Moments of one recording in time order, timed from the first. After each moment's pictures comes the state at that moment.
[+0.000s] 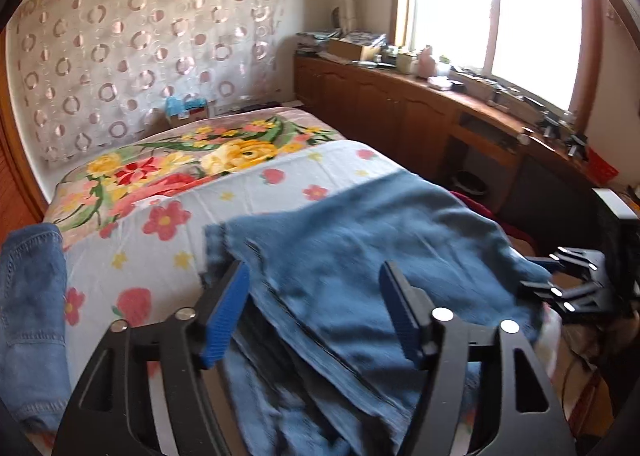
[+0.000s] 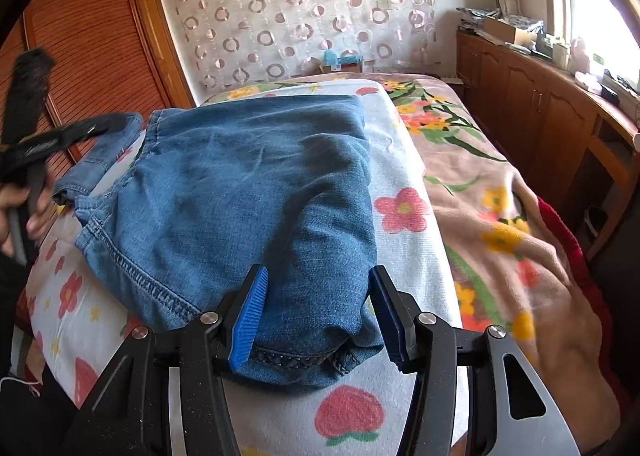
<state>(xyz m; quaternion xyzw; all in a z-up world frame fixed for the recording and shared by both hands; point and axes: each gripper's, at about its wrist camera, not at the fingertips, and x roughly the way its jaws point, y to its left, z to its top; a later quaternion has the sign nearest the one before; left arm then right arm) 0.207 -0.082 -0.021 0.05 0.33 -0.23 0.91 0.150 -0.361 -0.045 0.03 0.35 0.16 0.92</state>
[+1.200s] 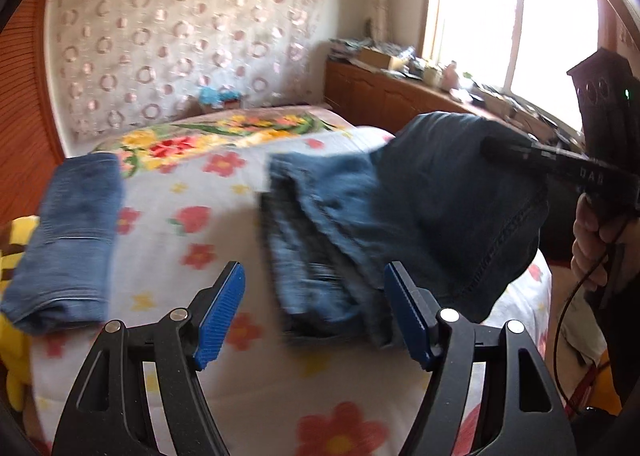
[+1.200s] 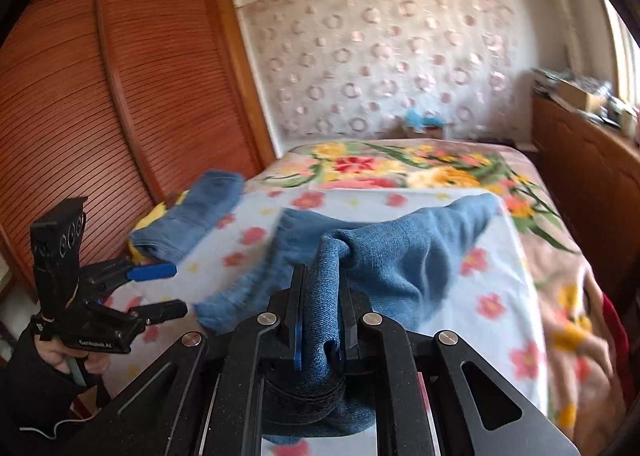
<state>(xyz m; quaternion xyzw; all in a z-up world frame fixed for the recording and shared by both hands) 0.121 -0.011 -0.027 0.01 0.32 -0.16 0.93 0.156 -0.264 0.050 0.02 0.24 0.30 0.92</state>
